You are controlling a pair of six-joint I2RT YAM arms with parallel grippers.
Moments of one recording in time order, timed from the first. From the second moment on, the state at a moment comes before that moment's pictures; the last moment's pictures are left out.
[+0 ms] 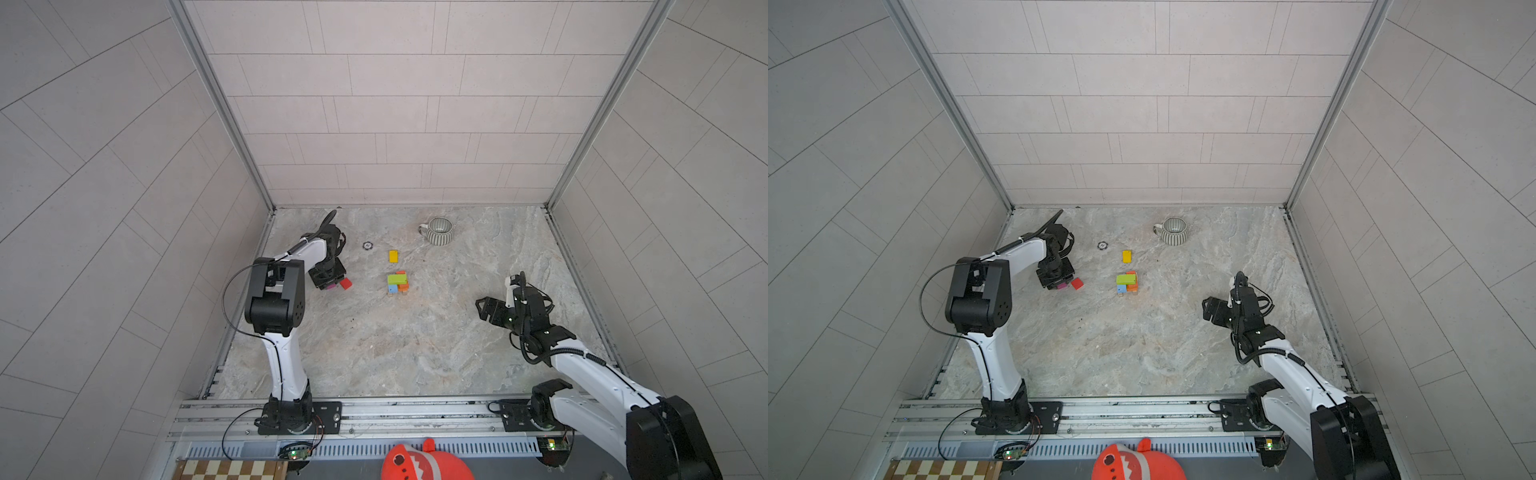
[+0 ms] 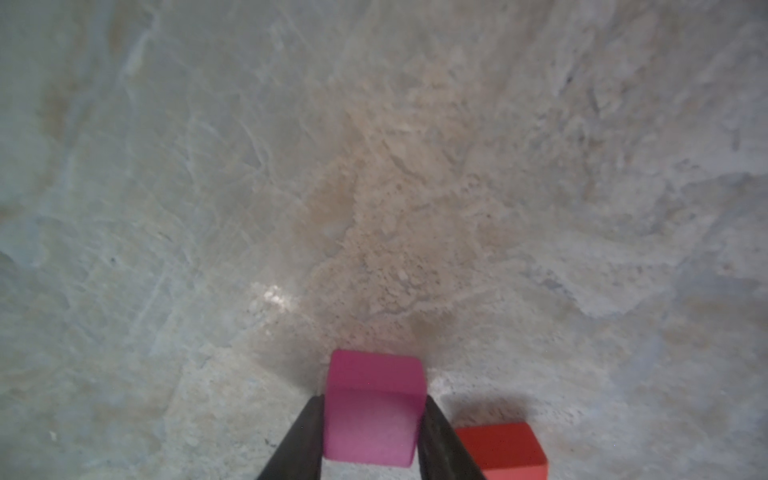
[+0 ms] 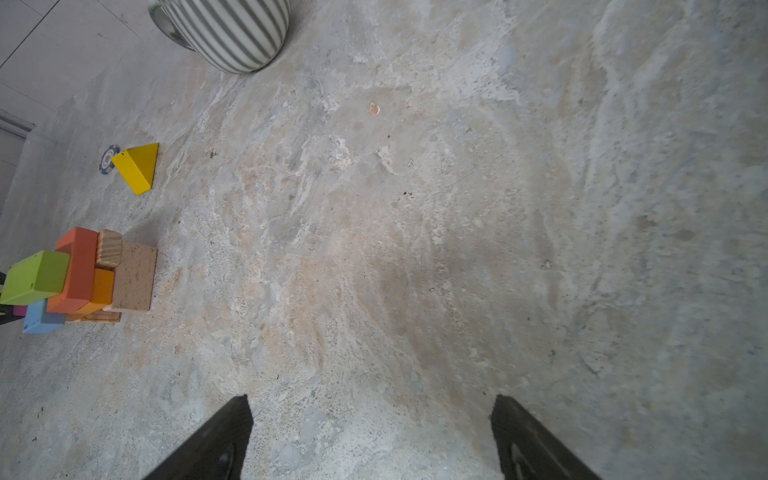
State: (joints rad) left arm -0.09 1.98 1.37 -0.85 -0.08 -0.65; right arm 0.21 0.97 0.34 -0.09 -0.07 0.53
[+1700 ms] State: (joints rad) left arm -0.65 1.95 1.75 -1.12 -0.13 -0.66; right arm 0.21 0.98 0.32 -0.05 -0.10 0.53
